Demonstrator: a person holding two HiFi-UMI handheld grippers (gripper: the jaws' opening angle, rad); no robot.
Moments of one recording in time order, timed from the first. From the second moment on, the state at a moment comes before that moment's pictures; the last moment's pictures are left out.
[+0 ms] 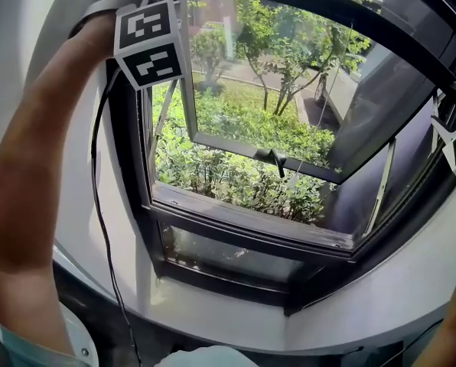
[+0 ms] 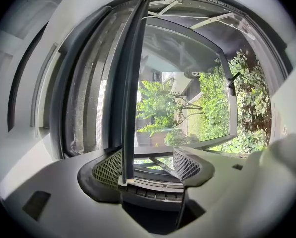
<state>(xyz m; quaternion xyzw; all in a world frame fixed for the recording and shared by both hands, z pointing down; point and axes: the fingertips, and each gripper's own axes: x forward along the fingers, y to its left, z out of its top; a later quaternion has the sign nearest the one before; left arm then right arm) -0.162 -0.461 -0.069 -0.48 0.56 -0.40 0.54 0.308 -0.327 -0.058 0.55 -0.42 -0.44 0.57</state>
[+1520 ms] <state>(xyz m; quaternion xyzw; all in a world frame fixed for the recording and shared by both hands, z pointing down) -0.162 -0.455 0.041 -0.50 0.54 -0.41 0.55 0.306 -0.321 0.043 0.52 -0.45 -0.41 0.59</state>
